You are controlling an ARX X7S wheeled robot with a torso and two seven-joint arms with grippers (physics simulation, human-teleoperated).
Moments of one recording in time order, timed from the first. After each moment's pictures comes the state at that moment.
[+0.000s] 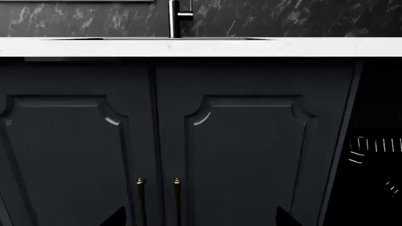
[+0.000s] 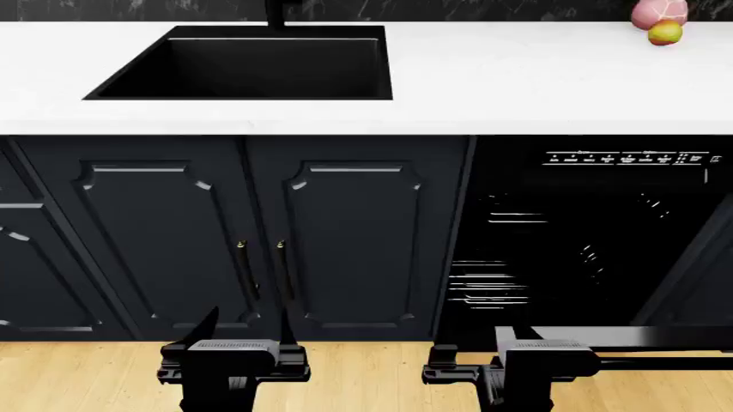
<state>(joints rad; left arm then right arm) 0.00 0.00 0.00 0.00 0.00 0.00 0.00 0.00 0.00 0.00 0.00 0.00 0.00 0.00</state>
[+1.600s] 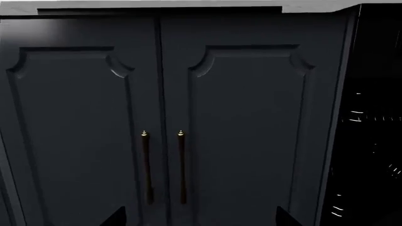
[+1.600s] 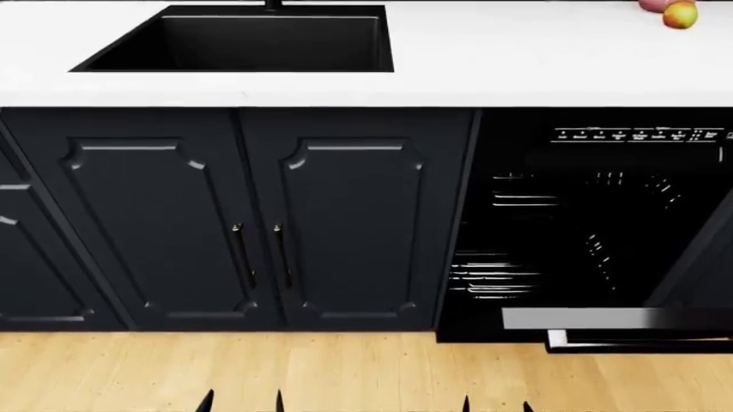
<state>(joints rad) -0.03 -0.03 0.03 -0.97 -0.04 1.01 0.01 -0.05 0.07 -0.10 0.73 0.15 -0.72 0.08</state>
